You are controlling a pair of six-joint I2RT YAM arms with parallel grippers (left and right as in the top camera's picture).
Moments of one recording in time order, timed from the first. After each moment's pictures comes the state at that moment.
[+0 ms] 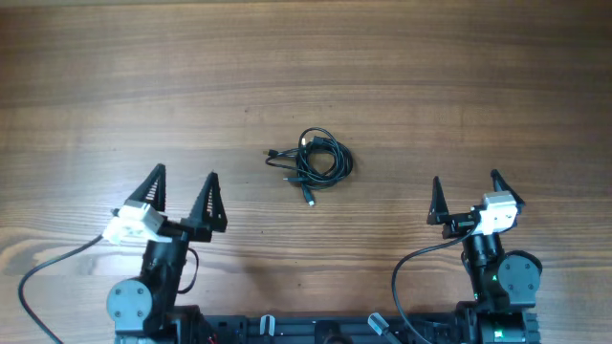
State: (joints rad) left arm 0.01 0.08 0.15 0.14 0.22 -0.41; right arm -0.01 0.02 0.01 0.00 -0.10 -0.07
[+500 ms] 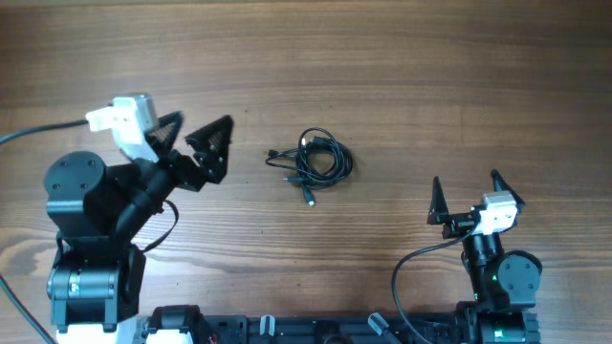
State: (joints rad) left arm 0.01 0.79 0.97 -0.43 0.53 -0.40; right arm -0.01 0.02 0.01 0.00 -0.10 -0.07
